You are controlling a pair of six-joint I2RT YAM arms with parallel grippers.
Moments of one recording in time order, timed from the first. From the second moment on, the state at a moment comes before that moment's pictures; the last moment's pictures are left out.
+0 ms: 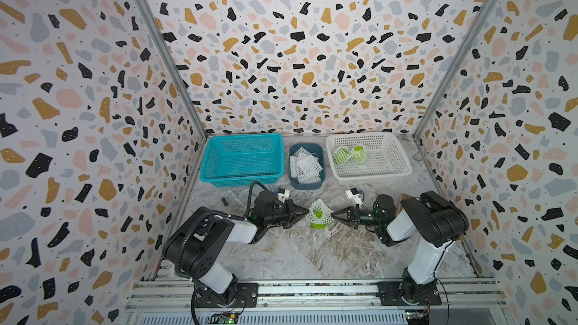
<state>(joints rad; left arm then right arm) -0.51 1.59 0.41 0.74 0.71 -1.32 0.34 1.83 0.31 1.30 -1.12 1.22</state>
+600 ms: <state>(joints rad) -0.52 1.71 0.44 0.79 0.73 -1.33 0.32 1.86 0.32 1.23 -1.09 1.16</state>
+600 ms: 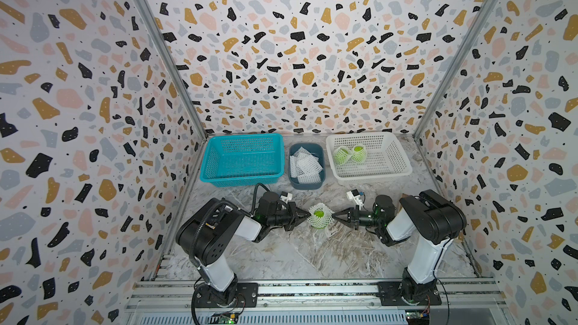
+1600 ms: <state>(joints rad) -0.56 1.70 0.50 0.54 0.74 -1.19 0.34 1.83 0.38 0.83 -0.98 0.86</state>
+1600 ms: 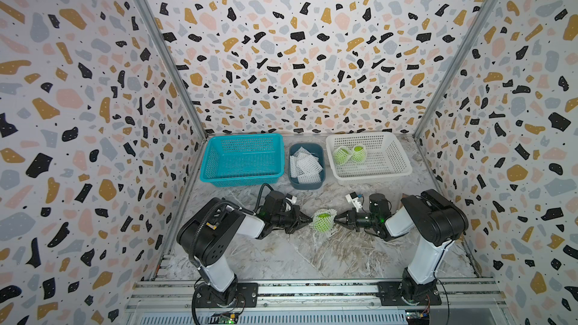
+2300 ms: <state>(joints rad) -0.58 1.60 0.56 0.26 0.70 -1.04 0.39 1.67 0.42 0.50 -0.82 0.70</state>
